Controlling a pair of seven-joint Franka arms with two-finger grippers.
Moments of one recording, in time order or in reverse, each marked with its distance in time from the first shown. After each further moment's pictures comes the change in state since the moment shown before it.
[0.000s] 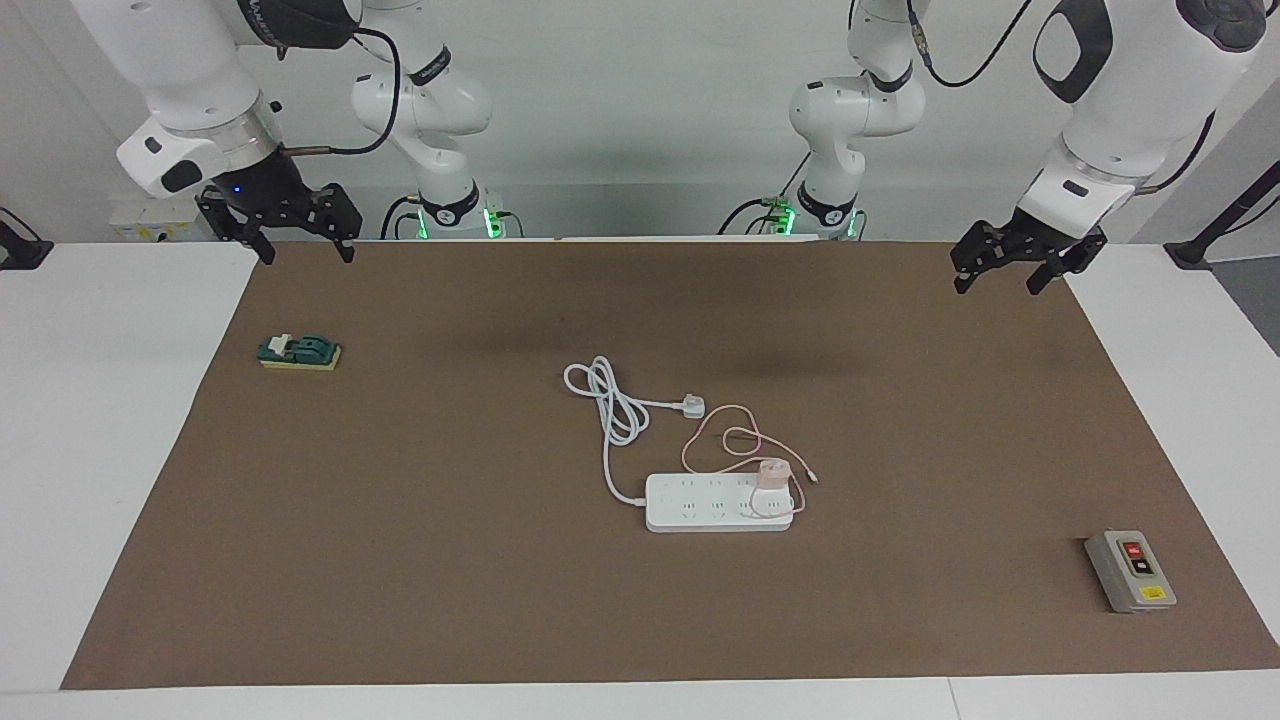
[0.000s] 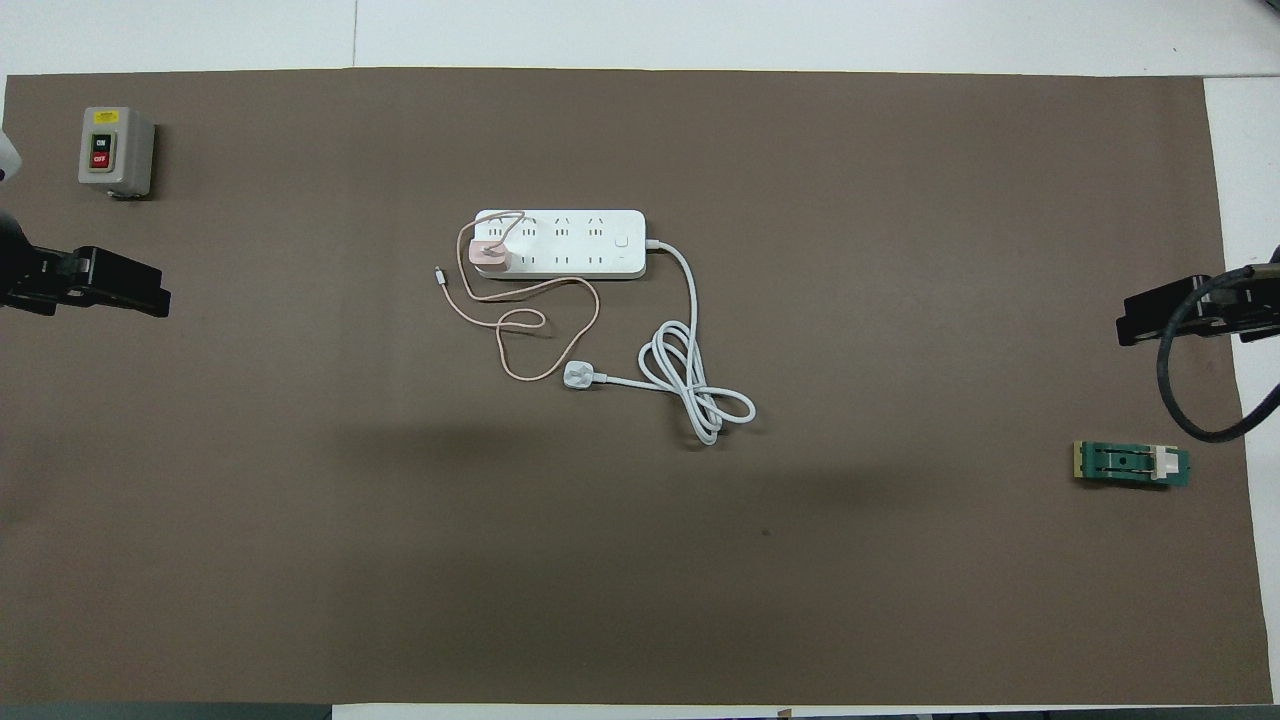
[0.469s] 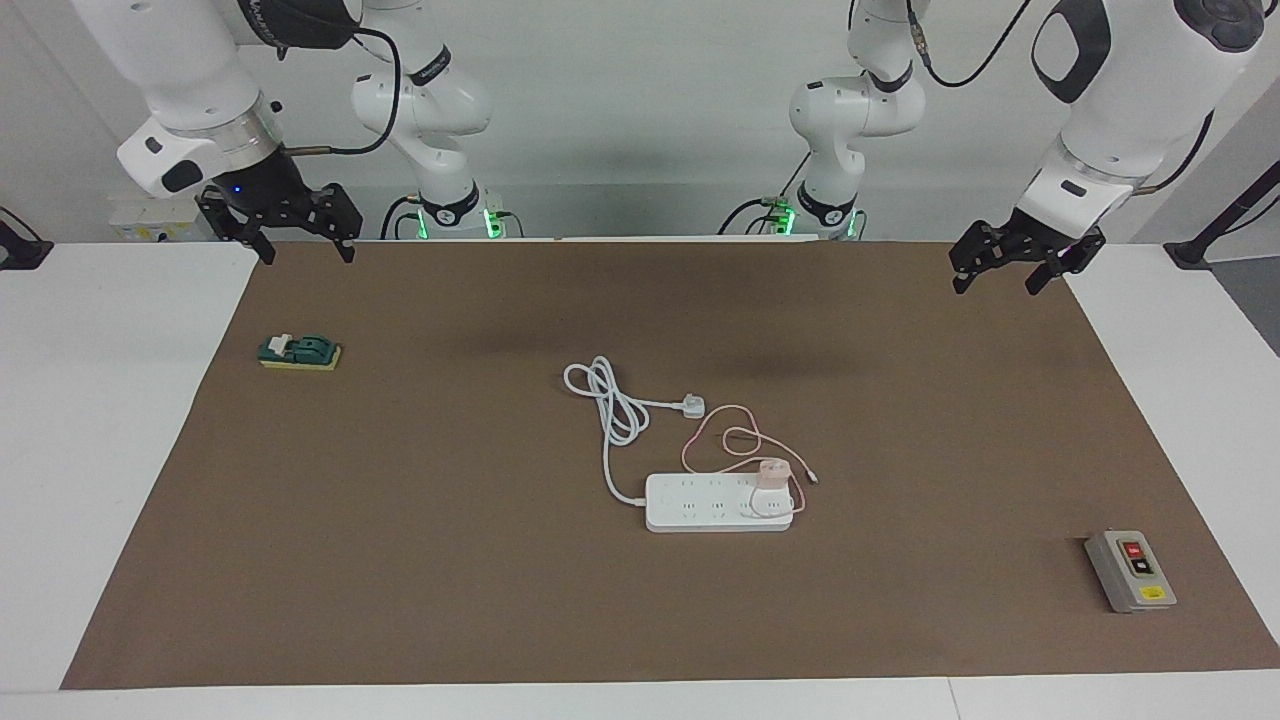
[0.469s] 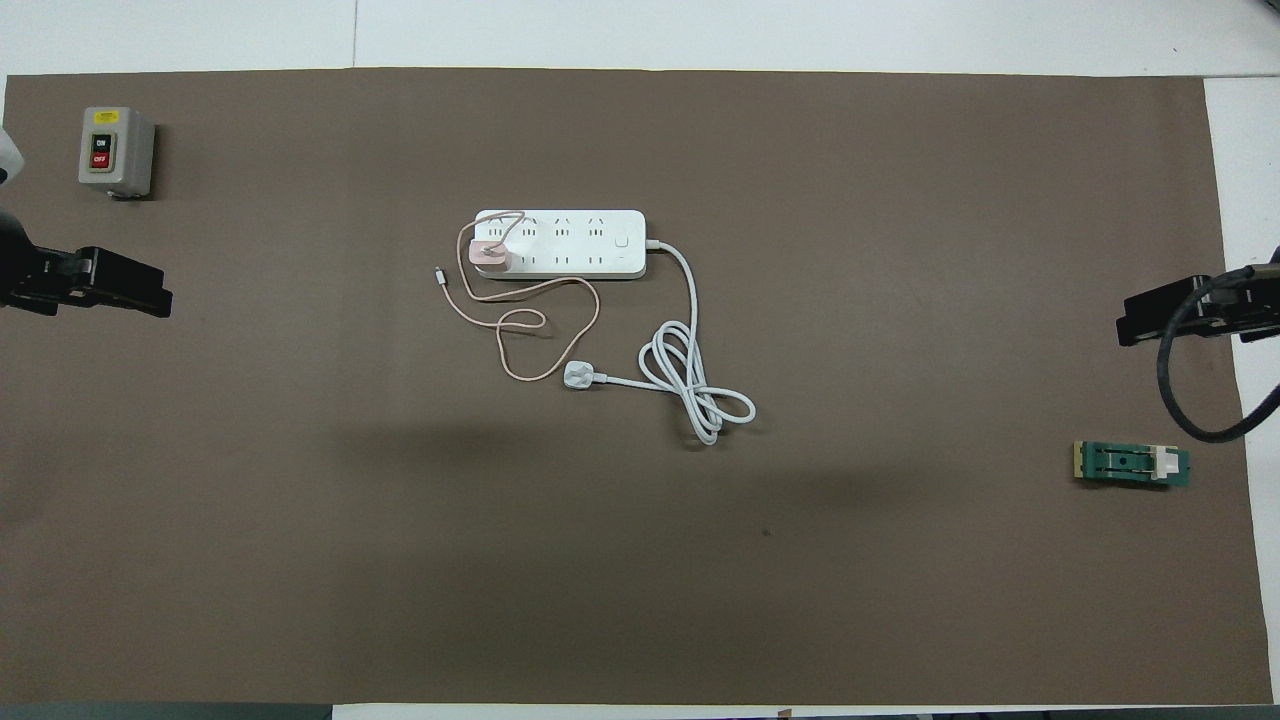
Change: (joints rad) left arm 0.000 0.000 -0.002 -0.001 0.000 0.000 0.000; right arm 0.000 0.000 0.001 0.000 0.000 0.000 0.000
